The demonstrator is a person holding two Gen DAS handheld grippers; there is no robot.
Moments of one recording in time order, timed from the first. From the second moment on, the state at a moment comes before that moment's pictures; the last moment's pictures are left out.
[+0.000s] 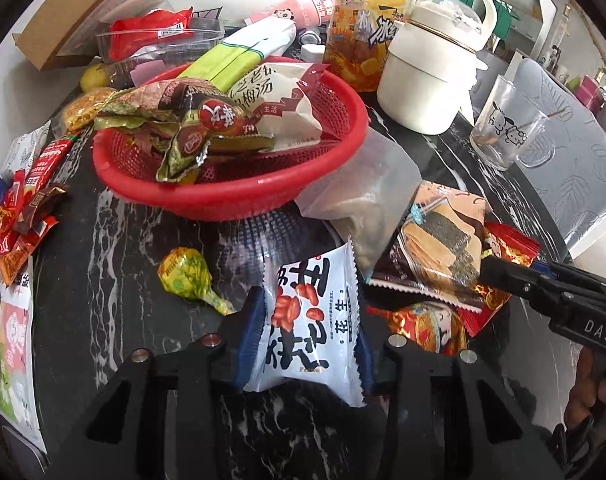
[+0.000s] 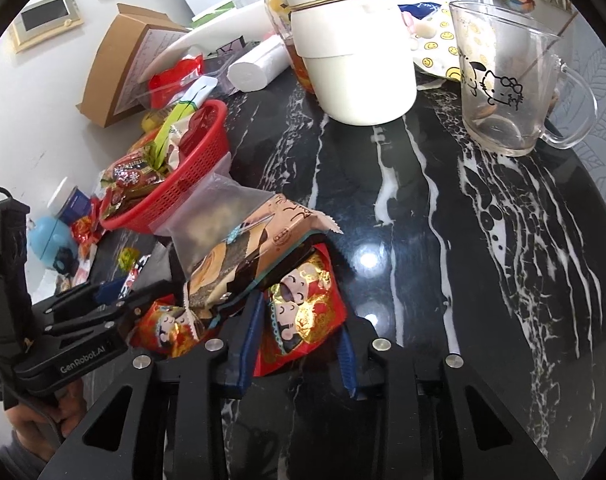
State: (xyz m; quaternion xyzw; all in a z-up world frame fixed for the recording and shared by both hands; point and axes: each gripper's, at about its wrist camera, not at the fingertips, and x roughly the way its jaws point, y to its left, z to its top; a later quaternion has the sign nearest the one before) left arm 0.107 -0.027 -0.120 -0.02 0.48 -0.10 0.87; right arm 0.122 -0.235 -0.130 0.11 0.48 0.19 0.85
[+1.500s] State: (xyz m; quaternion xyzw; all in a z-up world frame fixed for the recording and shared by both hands) left arm 0.017 -0.049 -0.120 0.02 0.47 -0.10 0.88; right arm 0.022 -0.226 -0.130 0.07 0.49 0.22 0.84
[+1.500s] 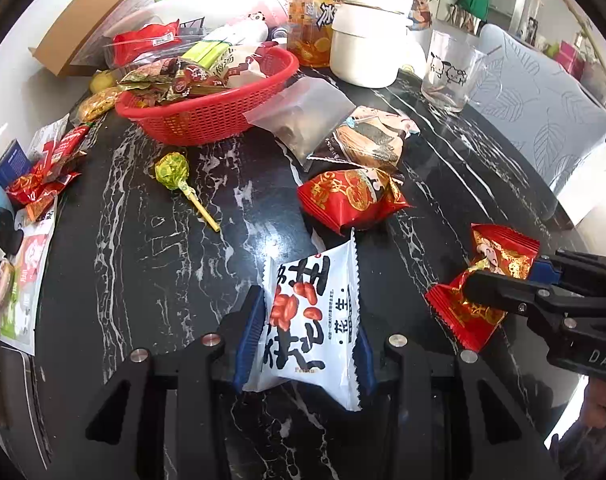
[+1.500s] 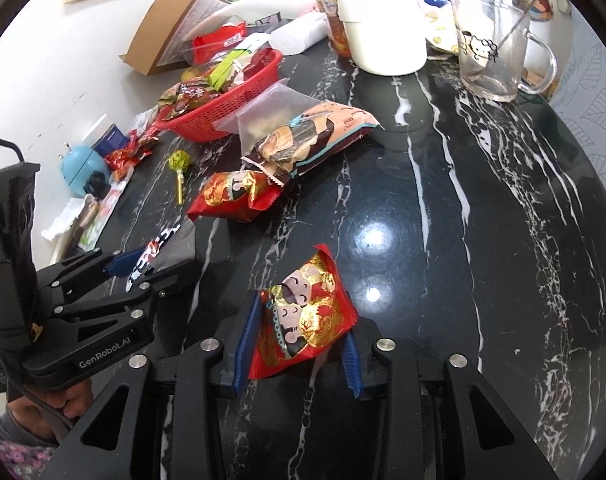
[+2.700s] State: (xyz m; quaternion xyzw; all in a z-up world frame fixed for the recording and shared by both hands) left arm 0.027 -0.019 -0.017 -0.05 0.36 -0.12 0.92; right arm 0.041 -0.220 -0.045 0.10 0.40 0.31 0.86
